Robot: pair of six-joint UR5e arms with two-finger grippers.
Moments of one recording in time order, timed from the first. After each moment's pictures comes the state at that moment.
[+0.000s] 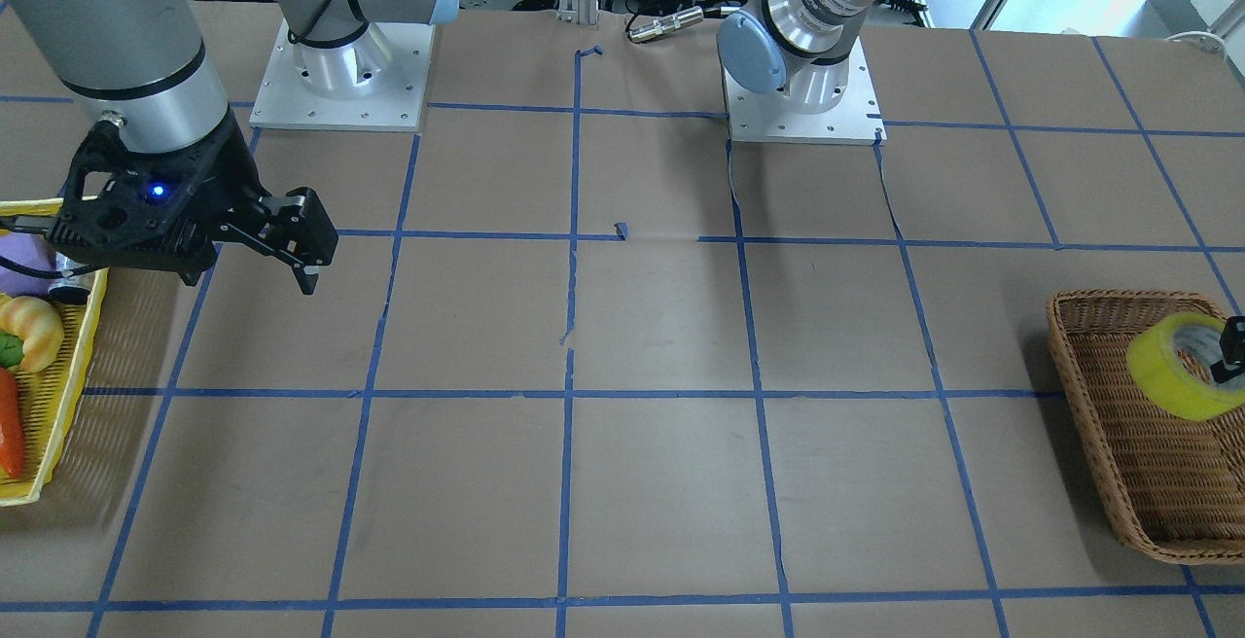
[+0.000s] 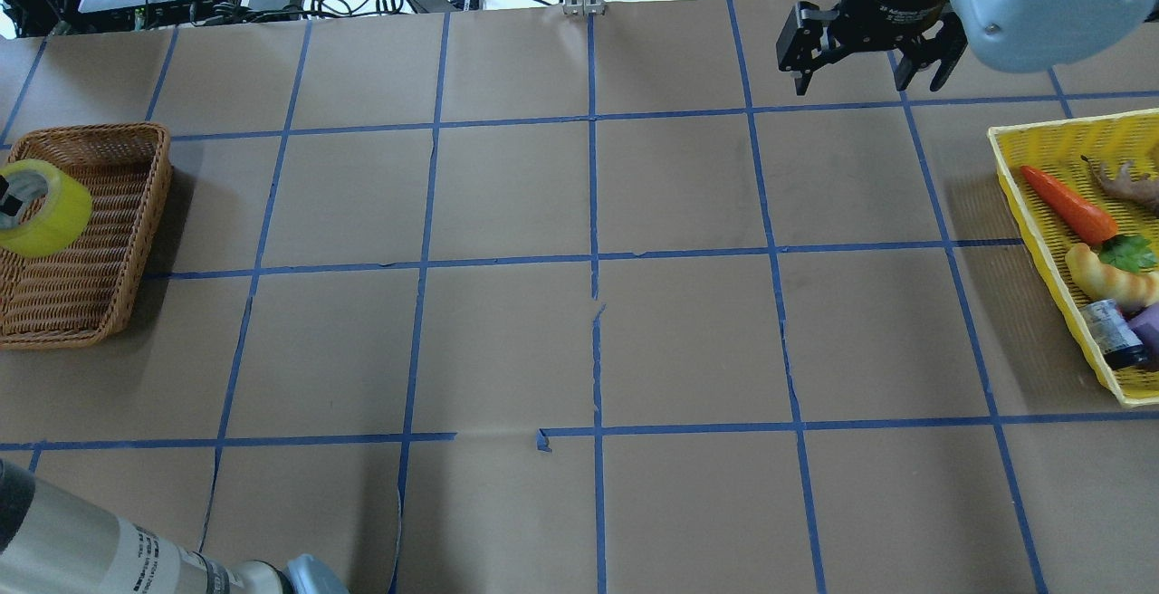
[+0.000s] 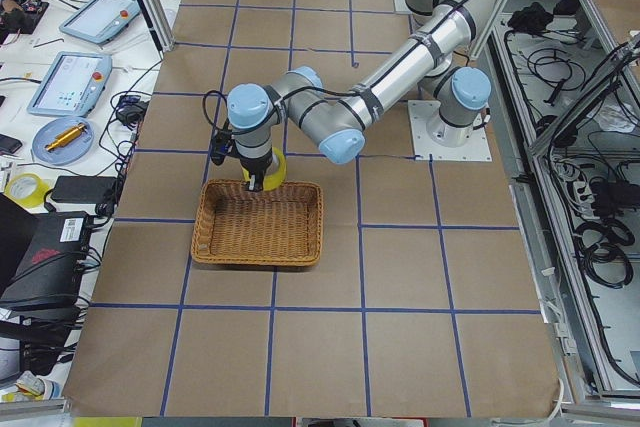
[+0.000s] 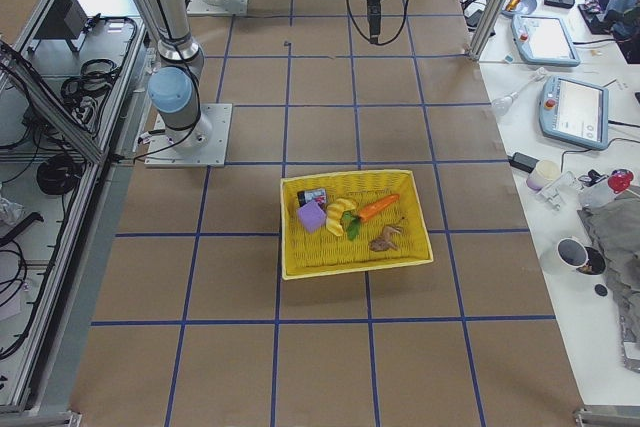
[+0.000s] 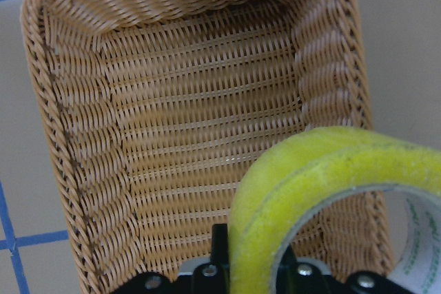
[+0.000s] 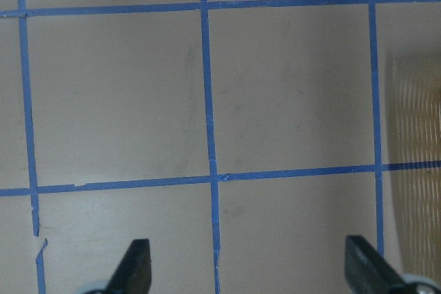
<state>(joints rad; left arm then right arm) -0.80 -2.07 -1.42 -1.19 1.54 0.95 1.57 -1.44 1.51 -1.76 -1.63 0.04</state>
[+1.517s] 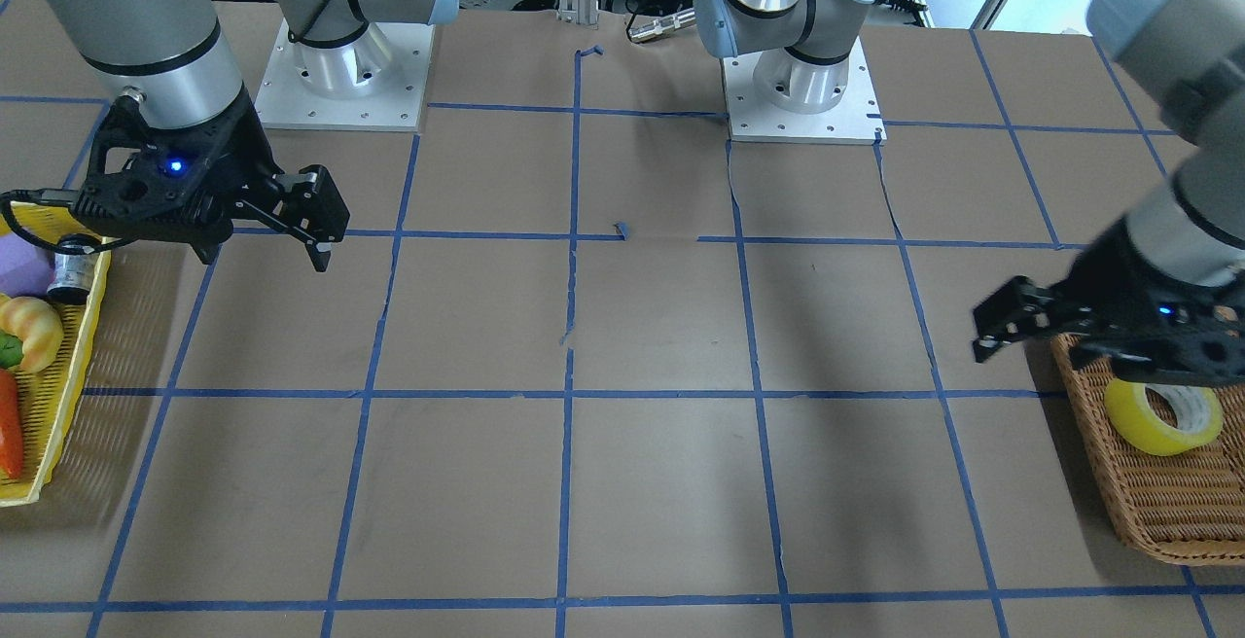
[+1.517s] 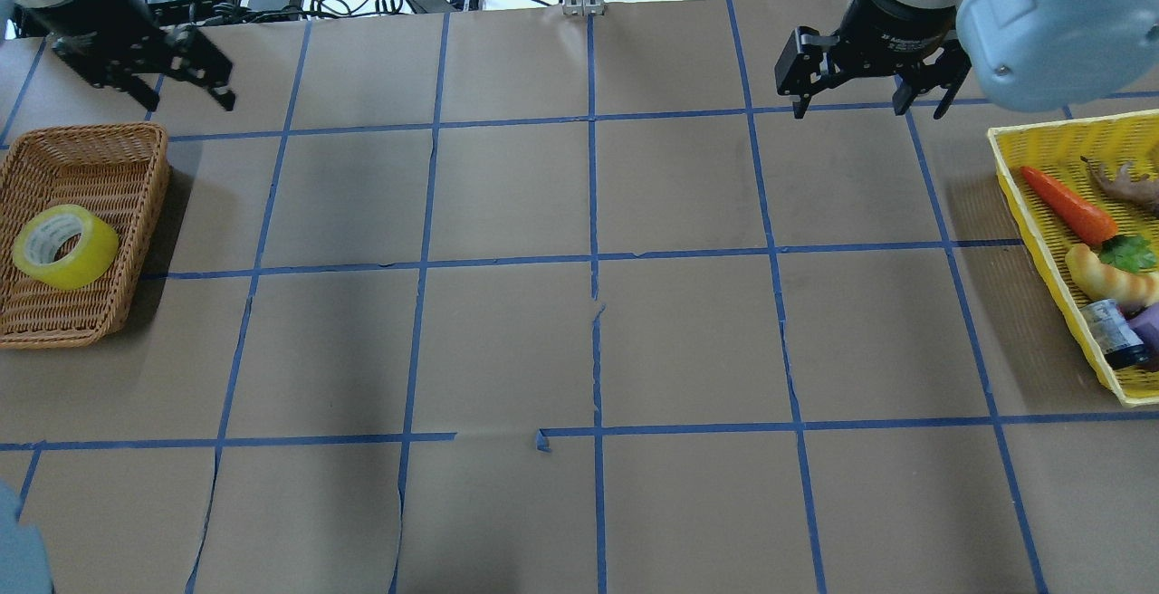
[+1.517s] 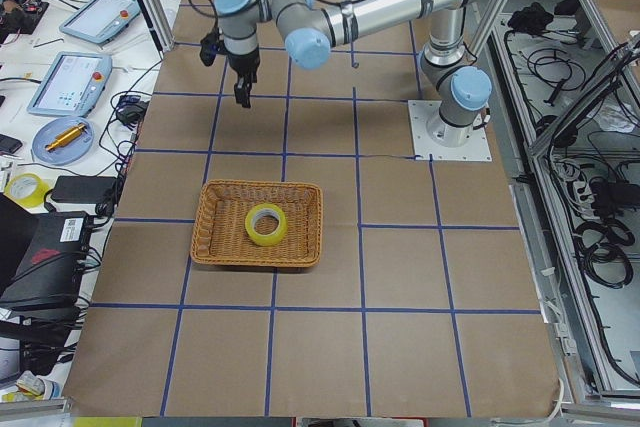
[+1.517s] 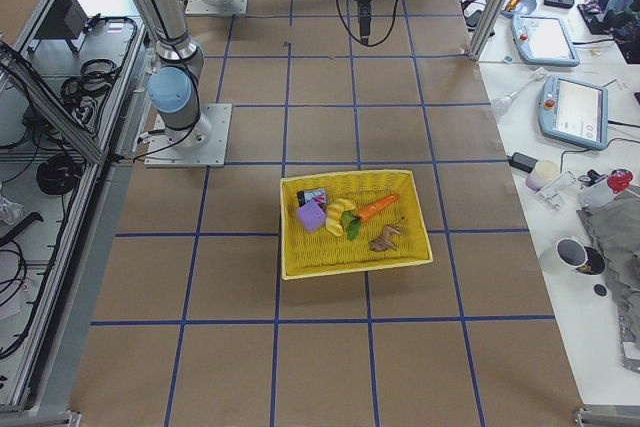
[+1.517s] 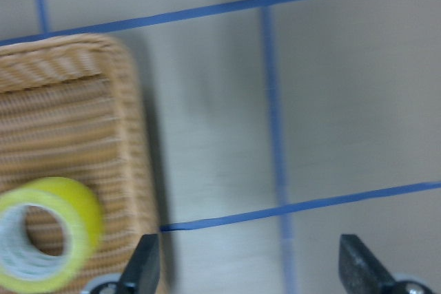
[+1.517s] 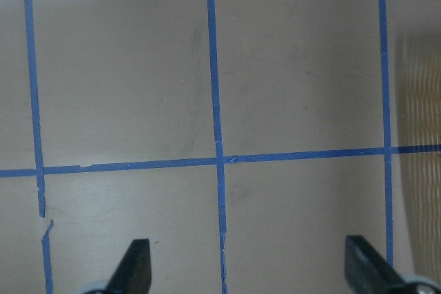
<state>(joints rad) -1.35 -1.81 -1.42 -1.44 1.53 0.24 1.57 -1.50 1.58 -1.77 -1.61 0.04</state>
